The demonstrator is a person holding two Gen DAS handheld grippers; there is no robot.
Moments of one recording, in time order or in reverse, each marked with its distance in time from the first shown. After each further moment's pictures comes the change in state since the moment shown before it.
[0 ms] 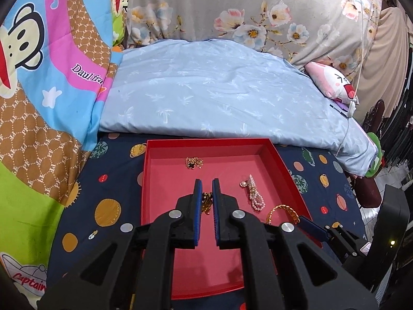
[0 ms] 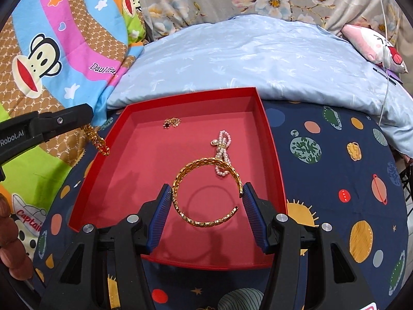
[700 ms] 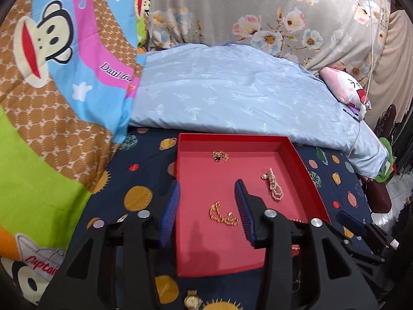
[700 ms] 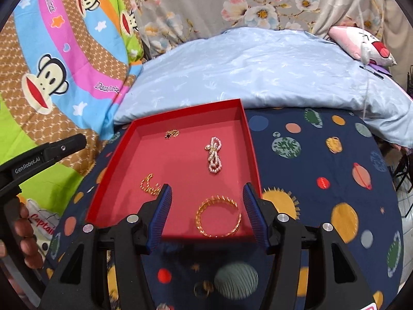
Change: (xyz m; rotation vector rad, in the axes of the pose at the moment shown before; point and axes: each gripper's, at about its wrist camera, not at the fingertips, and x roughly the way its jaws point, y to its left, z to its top) left arm -0.042 0.023 -0.023 -0.035 -0.032 0.096; right arm -0.057 -0.016 -0.021 0.060 -0.089 0.022
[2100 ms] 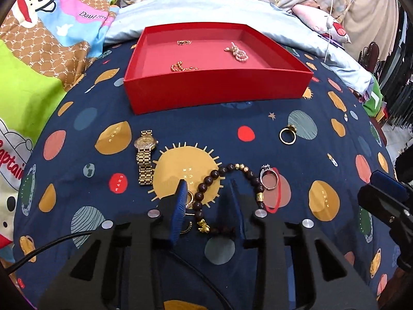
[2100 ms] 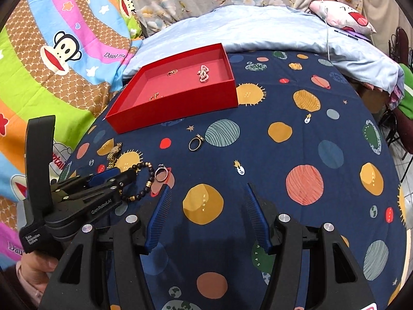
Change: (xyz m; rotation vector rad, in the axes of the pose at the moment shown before) left arm -0.014 -0.039 -0.175 0.141 0.230 -0.054; right arm -0.085 -0.009 -0.140 0.047 0.114 -0.018
